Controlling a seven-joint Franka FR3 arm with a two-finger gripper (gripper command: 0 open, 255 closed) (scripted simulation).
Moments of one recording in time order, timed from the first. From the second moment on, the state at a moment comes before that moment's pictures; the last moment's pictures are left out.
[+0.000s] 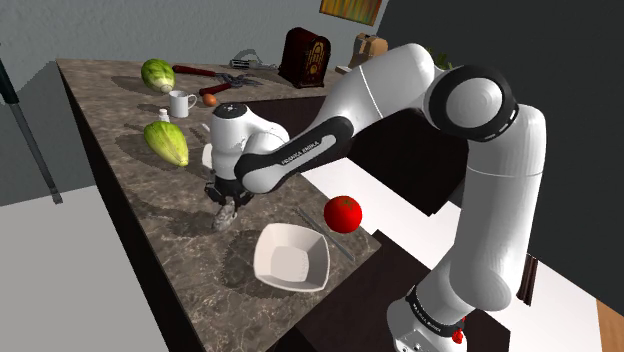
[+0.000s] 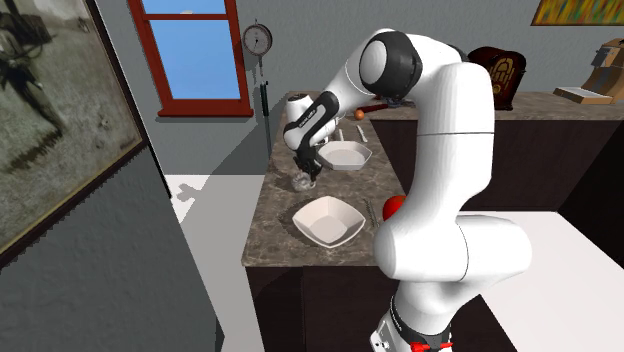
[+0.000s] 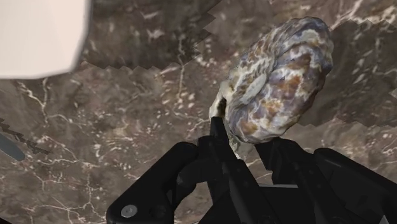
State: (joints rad) arm -0.03 0.47 0.43 -1.96 -0.49 2.36 1.48
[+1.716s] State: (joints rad) arm -0.12 0.13 0.52 -2.11 -0.27 2.23 1.33
